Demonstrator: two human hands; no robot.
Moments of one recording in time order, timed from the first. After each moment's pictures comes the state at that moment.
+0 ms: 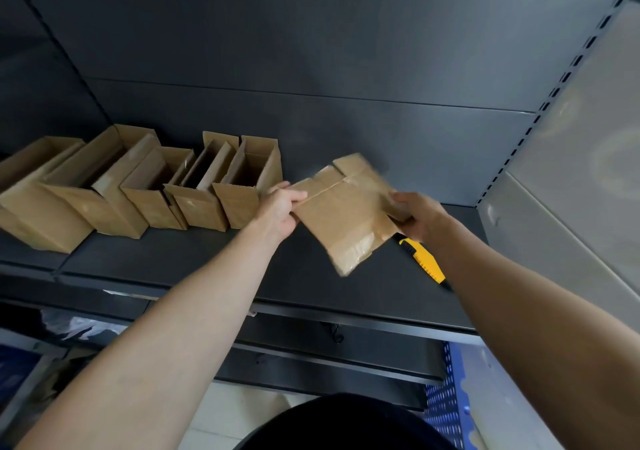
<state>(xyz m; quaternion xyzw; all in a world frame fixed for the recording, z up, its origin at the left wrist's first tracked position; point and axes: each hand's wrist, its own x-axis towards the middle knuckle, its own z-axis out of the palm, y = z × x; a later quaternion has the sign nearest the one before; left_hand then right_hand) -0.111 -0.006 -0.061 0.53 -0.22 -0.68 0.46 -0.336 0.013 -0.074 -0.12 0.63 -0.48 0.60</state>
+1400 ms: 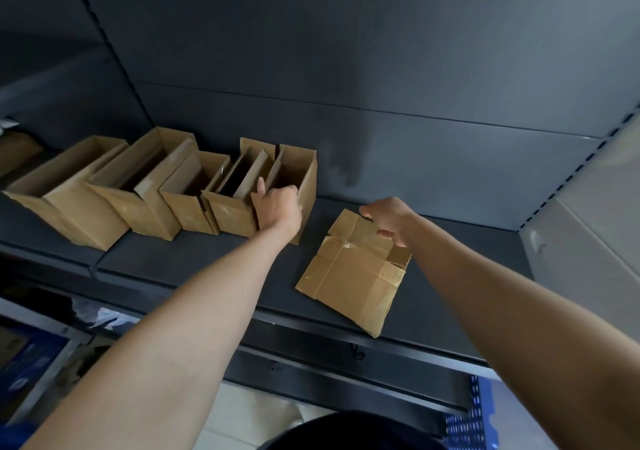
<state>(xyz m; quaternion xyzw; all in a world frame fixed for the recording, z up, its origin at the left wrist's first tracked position) -0.056 -0.041 -0.079 0.72 -0.68 -0.02 0.14 -0.243 -0.035 -0.067 -0.42 0.75 -0.22 0.46</state>
